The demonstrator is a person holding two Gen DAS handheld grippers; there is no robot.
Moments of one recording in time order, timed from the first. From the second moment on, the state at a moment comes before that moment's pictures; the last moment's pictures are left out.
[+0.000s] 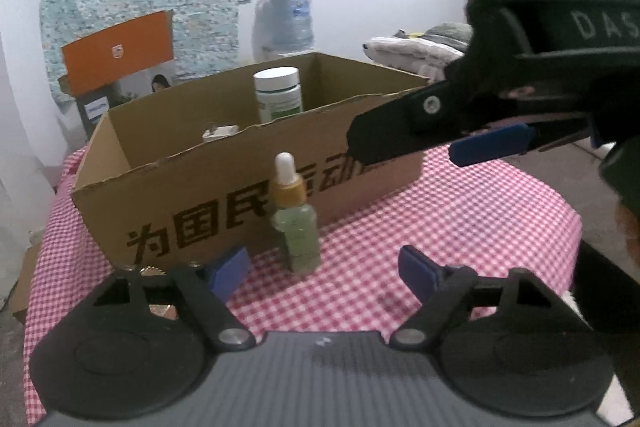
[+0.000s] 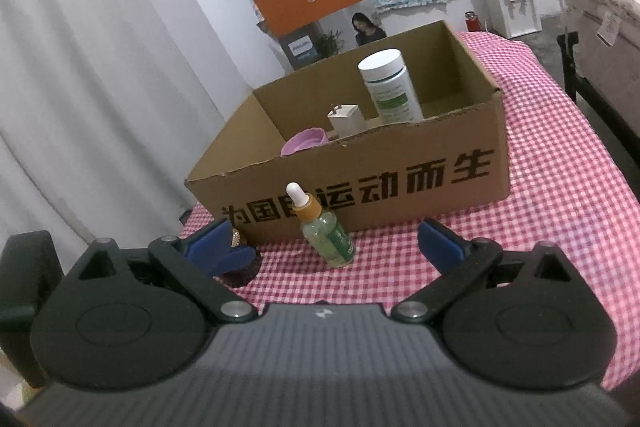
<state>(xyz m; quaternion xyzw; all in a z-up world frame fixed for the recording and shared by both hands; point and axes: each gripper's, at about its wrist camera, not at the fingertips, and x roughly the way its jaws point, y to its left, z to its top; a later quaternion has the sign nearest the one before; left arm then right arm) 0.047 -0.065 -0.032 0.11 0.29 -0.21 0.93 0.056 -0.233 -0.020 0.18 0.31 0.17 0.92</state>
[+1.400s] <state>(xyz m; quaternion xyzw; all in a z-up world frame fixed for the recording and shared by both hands) 0.080 -0.097 -0.056 0.10 0.31 -0.22 0.92 0.117 -0.207 -0.033 0.07 0.39 0.20 0.90</state>
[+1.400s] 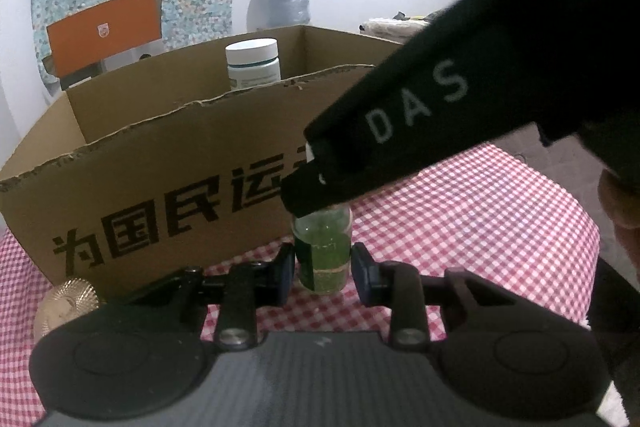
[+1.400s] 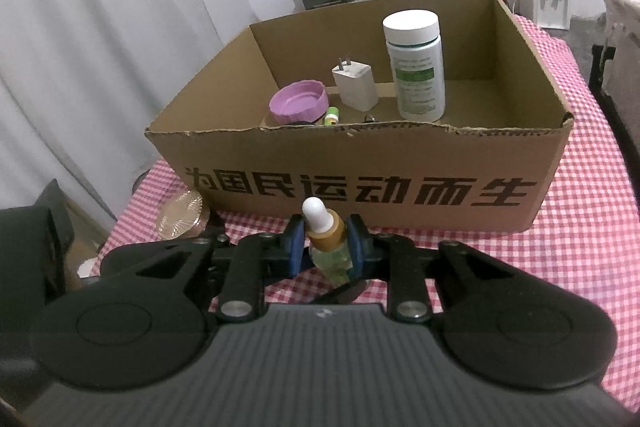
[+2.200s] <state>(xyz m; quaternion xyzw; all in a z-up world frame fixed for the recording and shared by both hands) 0.091 -0.107 -0.073 0.13 0.31 -0.22 0.92 0.119 -0.212 -0.036 0.08 0.39 0.21 0.89</state>
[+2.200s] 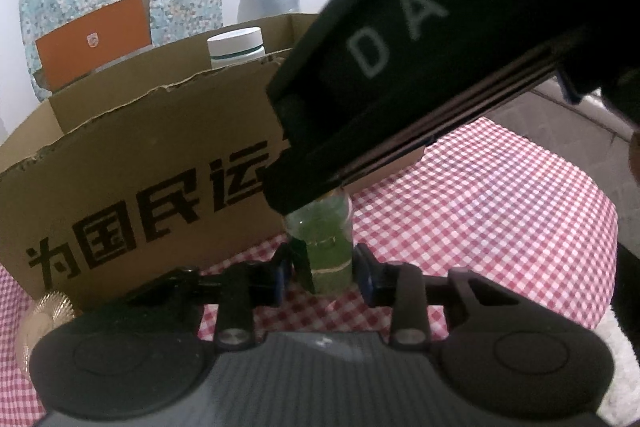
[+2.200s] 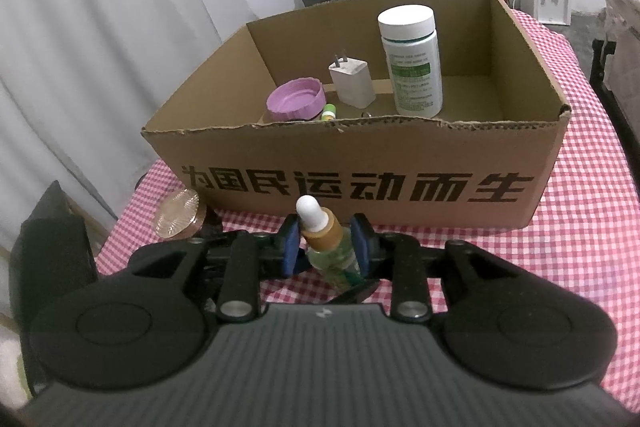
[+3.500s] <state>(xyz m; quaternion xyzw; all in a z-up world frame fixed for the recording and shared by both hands) 0.230 -0.136 0.028 0.00 0.37 -0.25 0.89 0.261 -0.274 0.067 0.06 0.38 0.22 0.90</state>
